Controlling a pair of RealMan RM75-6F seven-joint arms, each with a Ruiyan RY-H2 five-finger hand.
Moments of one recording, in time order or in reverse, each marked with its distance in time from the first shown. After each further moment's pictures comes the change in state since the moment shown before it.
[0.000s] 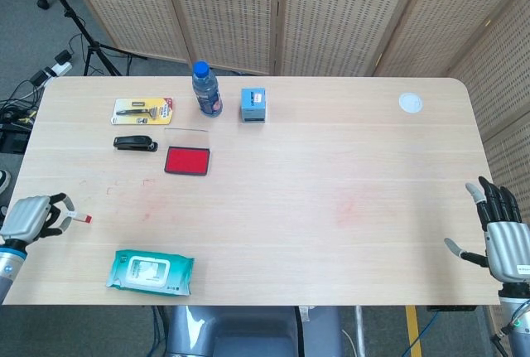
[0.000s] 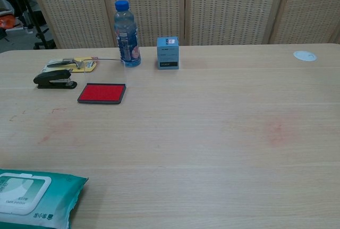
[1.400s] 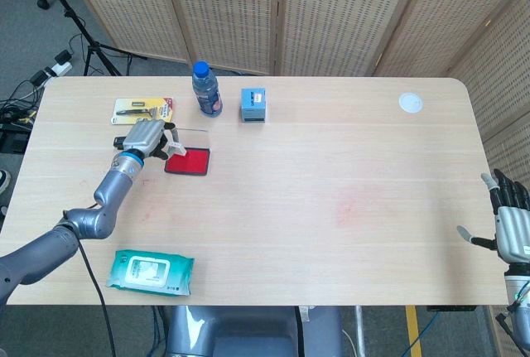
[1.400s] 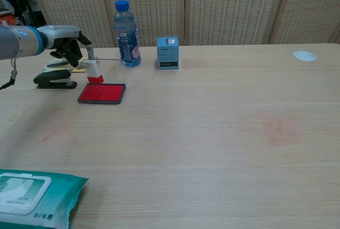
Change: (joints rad) left arm -0.620 -0.295 -0.262 0.216 -0.488 -0.581 0.405; right arm 0.059 -0.044 0.054 0.125 0.170 -0.189 0.028
